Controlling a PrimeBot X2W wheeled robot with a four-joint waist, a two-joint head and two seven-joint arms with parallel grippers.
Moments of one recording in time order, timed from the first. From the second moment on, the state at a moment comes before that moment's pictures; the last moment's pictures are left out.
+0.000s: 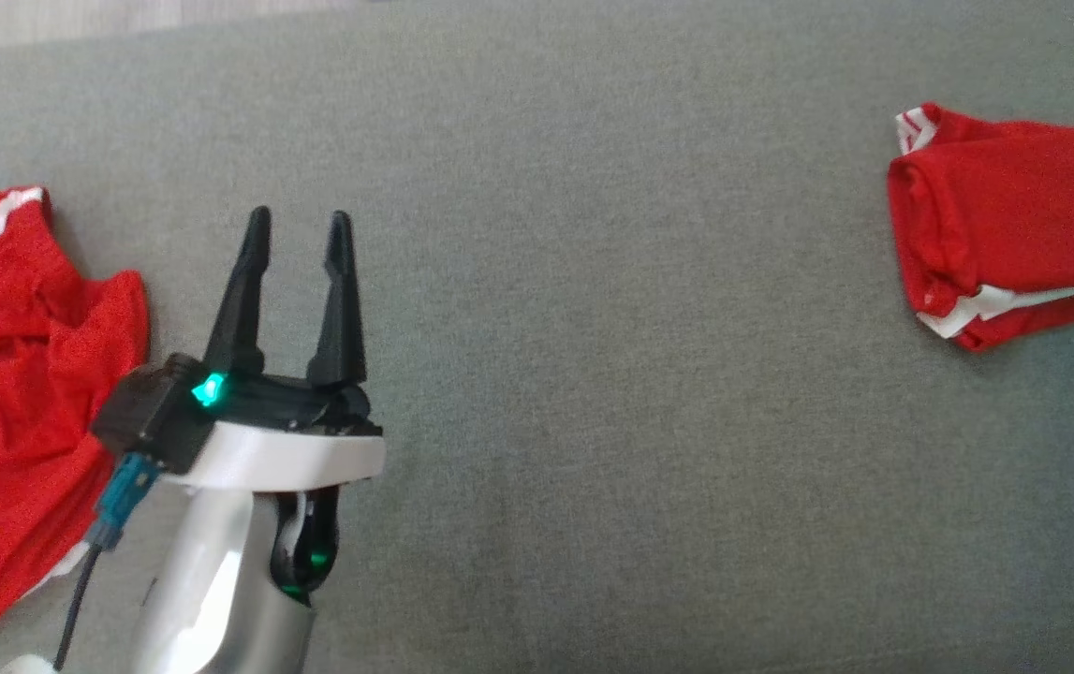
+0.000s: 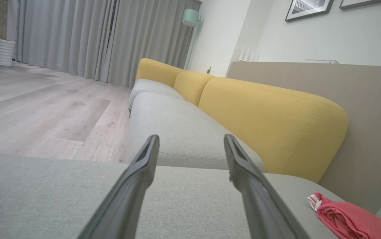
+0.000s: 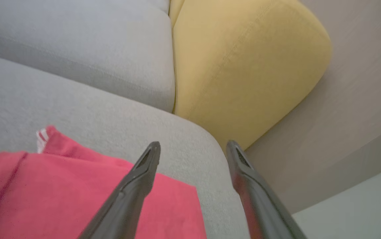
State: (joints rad) left arm -0.30 0.04 -0.21 0.16 -0.36 -0.12 -0.26; right arm -0.77 -0.46 -0.11 0.96 -0.26 0.13 -0.20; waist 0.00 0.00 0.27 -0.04
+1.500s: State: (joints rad) left arm 0.01 0.05 -0.11 0.12 -0.37 -0.12 -0.26; right arm -0.07 -0.05 -0.02 0.25 0.11 0.13 -0.25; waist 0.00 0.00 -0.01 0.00
